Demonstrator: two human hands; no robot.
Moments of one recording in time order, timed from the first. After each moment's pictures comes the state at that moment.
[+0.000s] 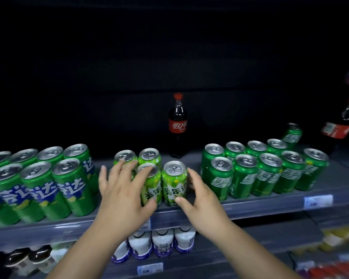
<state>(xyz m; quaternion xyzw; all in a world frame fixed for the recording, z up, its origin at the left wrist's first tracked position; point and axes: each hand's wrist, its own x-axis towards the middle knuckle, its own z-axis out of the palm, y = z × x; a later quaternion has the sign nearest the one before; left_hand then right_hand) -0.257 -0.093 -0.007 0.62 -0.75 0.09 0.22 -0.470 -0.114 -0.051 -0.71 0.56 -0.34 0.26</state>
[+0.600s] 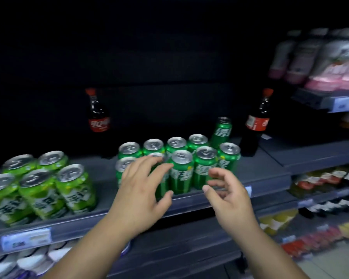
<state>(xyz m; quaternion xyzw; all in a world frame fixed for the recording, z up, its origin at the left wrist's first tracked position) -0.498 -0.116 -0.008 0.46 -0.83 0.03 0.31 -0.720 -0.084 -0.030 -0.56 0.58 -0.51 0.29</state>
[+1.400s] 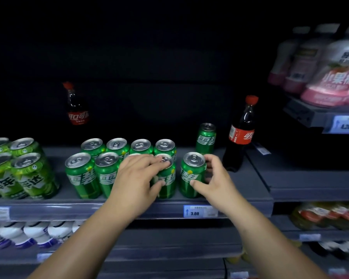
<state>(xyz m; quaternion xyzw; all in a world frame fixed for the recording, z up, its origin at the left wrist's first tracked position) -0.624 -0.153 -0.015 0.54 -0.77 0.09 0.32 -0.854 -0.198 -0.040 -0.67 0.54 -0.38 0.35</state>
